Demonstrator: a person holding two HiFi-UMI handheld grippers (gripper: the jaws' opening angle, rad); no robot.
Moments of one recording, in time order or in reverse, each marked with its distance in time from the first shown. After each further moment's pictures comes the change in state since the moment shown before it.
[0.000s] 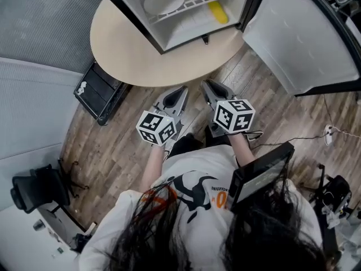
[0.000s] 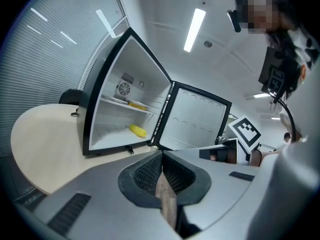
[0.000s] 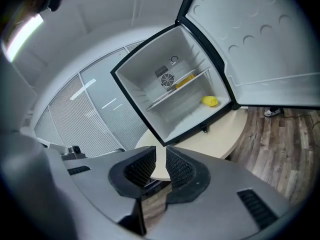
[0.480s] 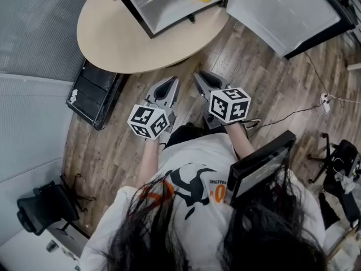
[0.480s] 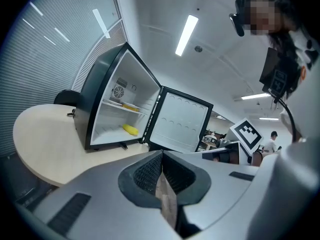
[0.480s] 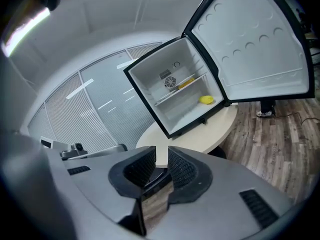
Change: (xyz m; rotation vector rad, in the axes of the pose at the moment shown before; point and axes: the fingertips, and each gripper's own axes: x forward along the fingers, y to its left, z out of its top) left arm -0.059 -0.012 -0.019 0.027 -0.016 -0.098; right arm -0.034 0.043 -0.049 0.005 -0.049 -0.065
